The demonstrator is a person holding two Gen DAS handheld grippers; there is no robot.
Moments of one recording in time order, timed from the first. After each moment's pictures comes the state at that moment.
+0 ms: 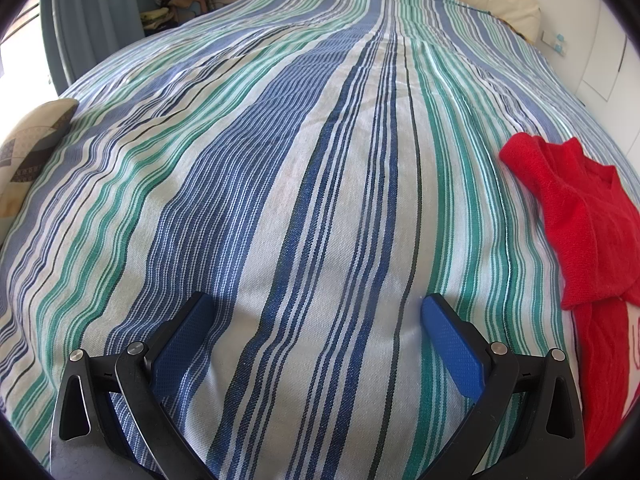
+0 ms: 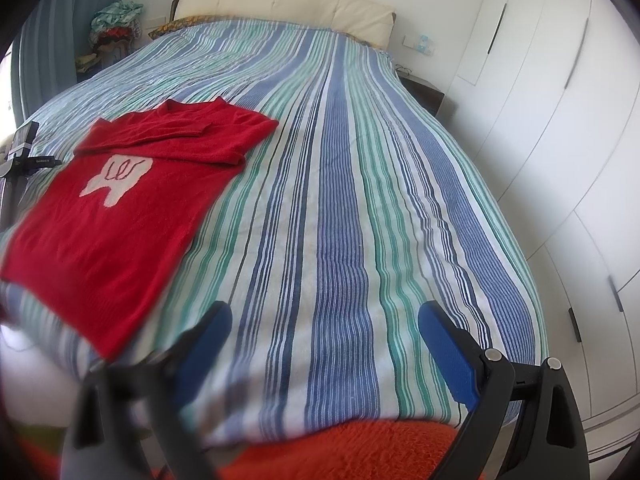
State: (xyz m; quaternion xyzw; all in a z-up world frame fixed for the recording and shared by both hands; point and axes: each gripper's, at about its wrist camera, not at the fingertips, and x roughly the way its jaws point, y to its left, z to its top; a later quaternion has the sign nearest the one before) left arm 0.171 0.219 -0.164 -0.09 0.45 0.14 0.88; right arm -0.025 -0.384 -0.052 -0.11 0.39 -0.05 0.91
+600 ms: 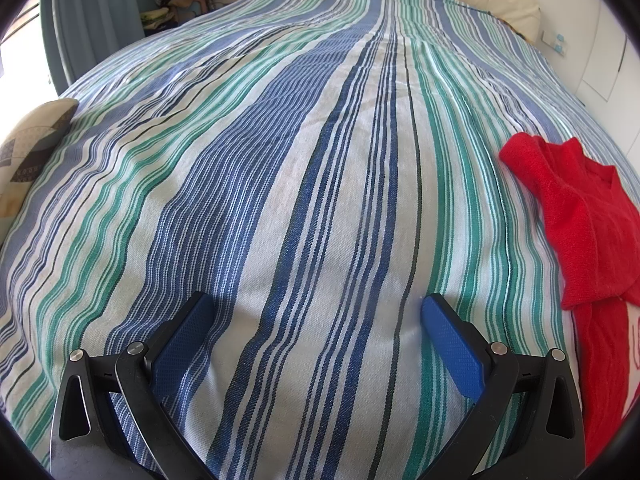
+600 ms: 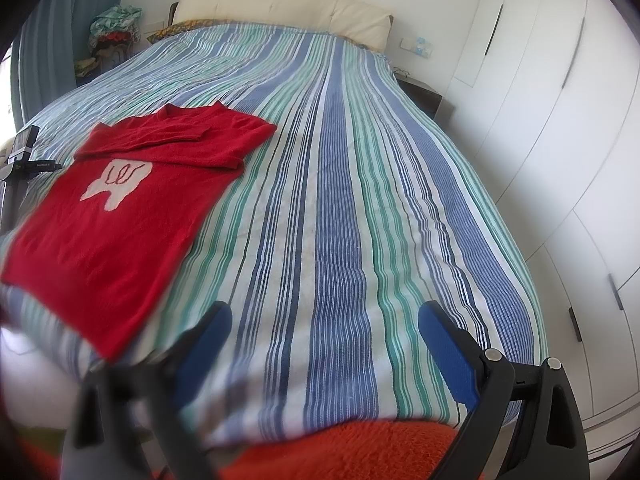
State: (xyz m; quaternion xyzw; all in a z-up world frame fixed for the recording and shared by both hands) left arm 0.171 0.219 -0.164 -0.09 0.45 0.14 0.88; right arm -0.030 -0.385 -0.050 -0.10 0.39 -0.05 0.91
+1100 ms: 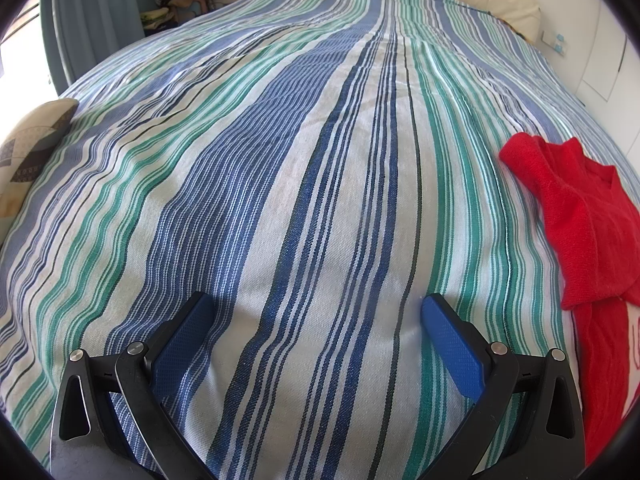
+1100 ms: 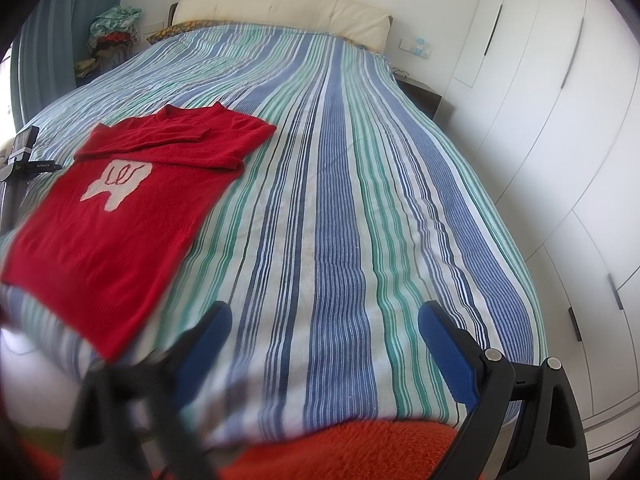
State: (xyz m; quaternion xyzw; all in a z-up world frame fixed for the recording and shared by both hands) left arm 0.171 0.219 -0.164 -0.09 0.45 0.14 0.88; right arm -0.030 -0.384 -0.050 -0.10 0.39 -0.05 0.91
